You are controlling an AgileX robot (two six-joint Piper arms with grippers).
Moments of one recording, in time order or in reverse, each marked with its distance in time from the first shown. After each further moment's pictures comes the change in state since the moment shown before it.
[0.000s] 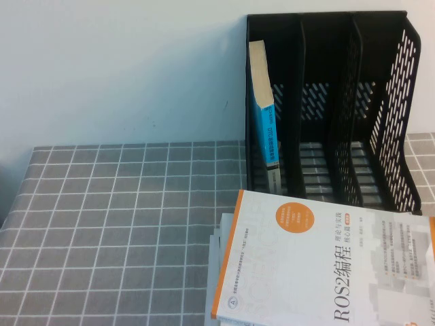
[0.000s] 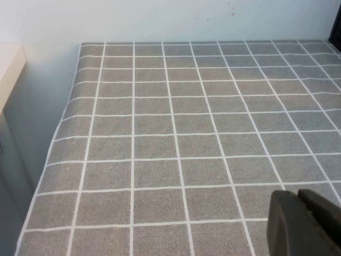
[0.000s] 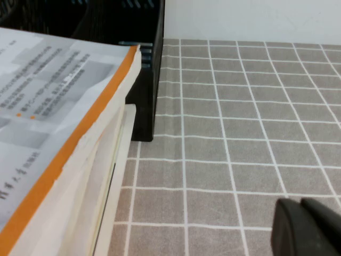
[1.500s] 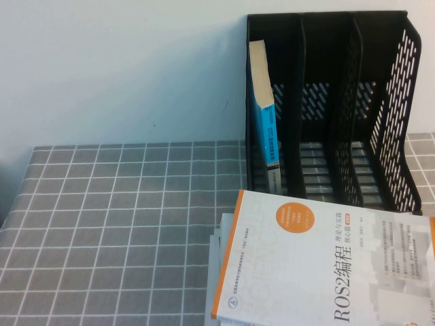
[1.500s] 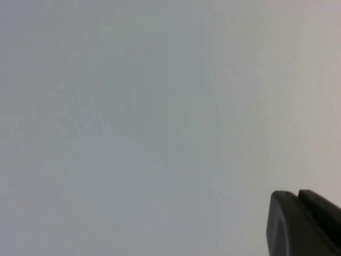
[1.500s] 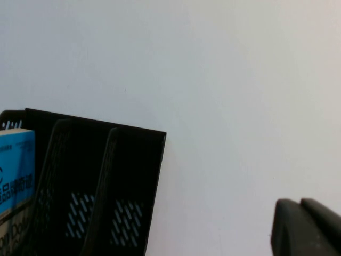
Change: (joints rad) right arm 0.000 0.000 0.007 -0.045 -0.630 -0.070; left arm 0.000 -0.005 0.004 -0.017 -0.882 -0.062
